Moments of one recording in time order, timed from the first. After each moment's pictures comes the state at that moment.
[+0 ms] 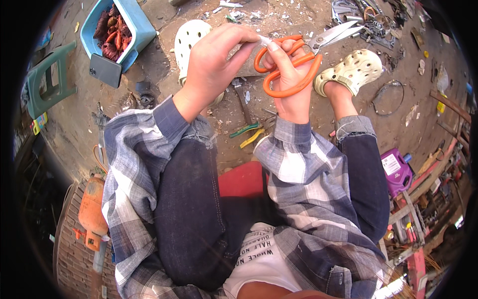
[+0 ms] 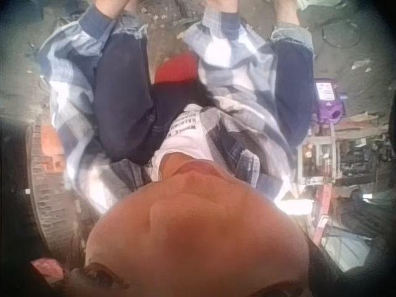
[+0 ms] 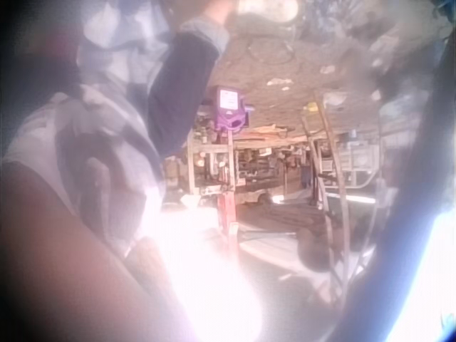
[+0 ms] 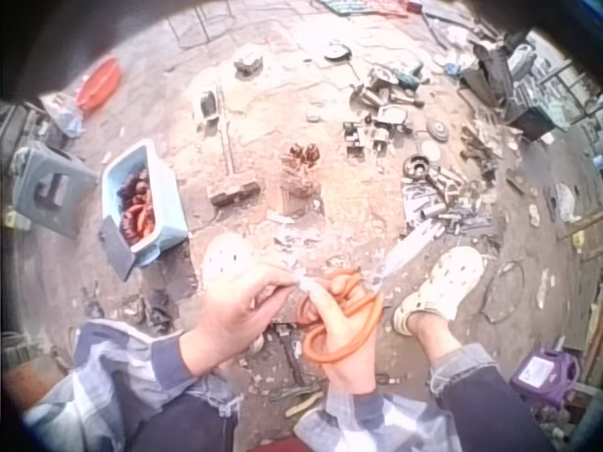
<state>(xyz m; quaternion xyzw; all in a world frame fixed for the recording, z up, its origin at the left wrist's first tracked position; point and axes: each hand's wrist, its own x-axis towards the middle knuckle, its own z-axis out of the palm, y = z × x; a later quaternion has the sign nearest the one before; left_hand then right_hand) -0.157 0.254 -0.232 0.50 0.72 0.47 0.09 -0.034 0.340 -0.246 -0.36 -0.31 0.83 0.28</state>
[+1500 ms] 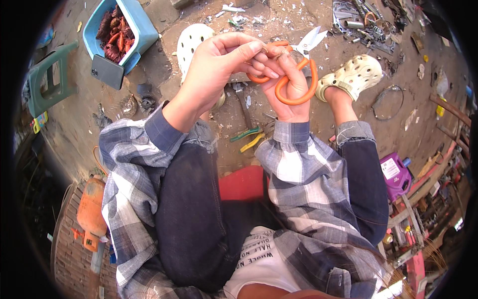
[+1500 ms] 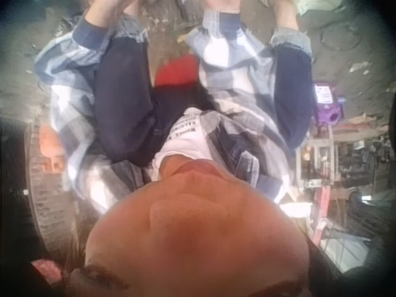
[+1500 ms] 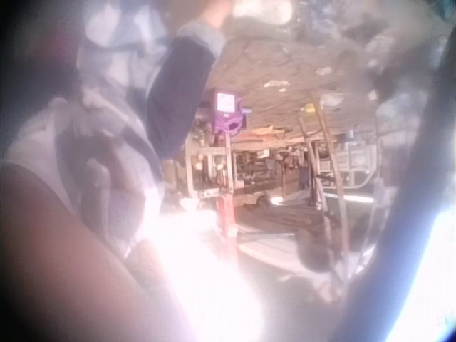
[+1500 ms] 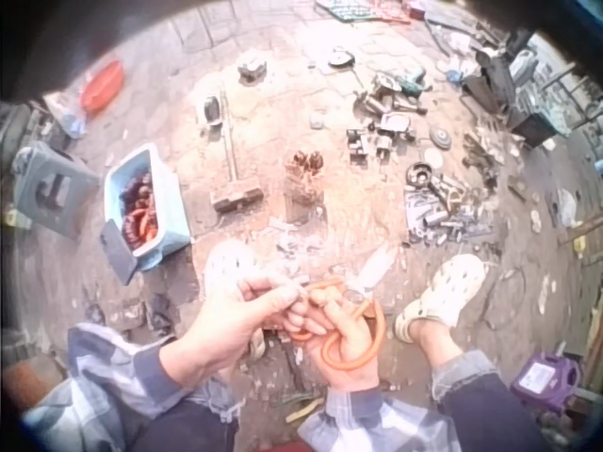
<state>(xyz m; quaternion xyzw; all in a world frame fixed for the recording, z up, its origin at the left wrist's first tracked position) -0.158 0.247 -0.211 0.07 0.54 0.63 0.56 -0.031 0.338 -0.252 -0.25 -0.05 0.95 0.18</state>
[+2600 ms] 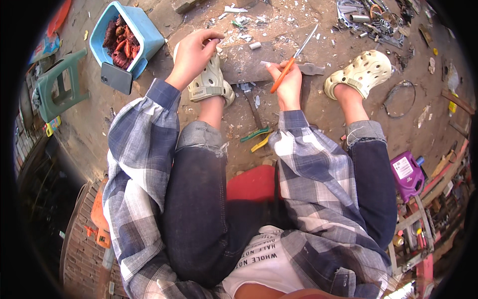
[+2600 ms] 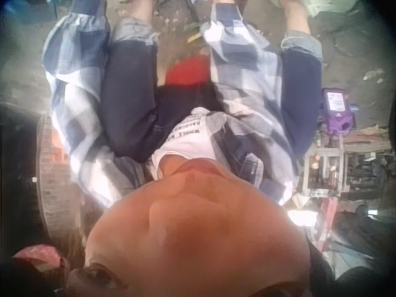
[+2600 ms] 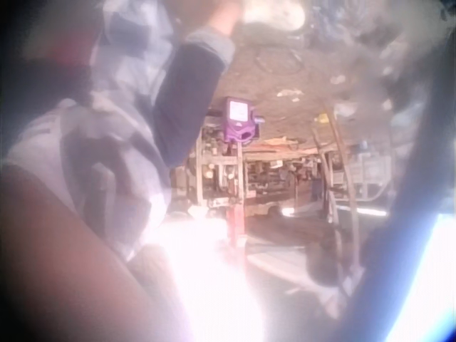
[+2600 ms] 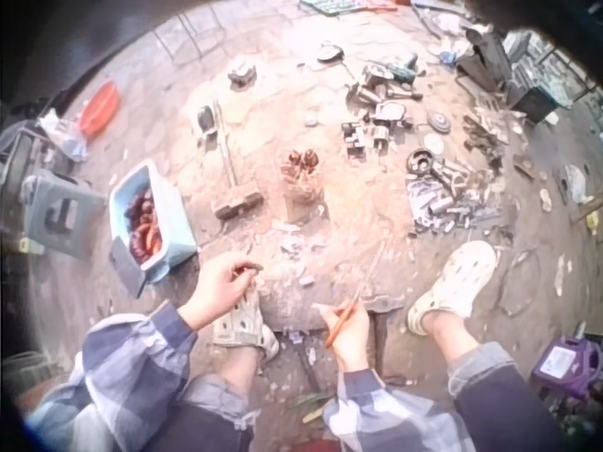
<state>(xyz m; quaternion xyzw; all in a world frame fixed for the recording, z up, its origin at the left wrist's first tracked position) -0.218 0.217 -0.300 0.34 0.83 0.33 0.30 -0.005 0.322 -0.360 -0.53 -0.47 0.68 0.16</state>
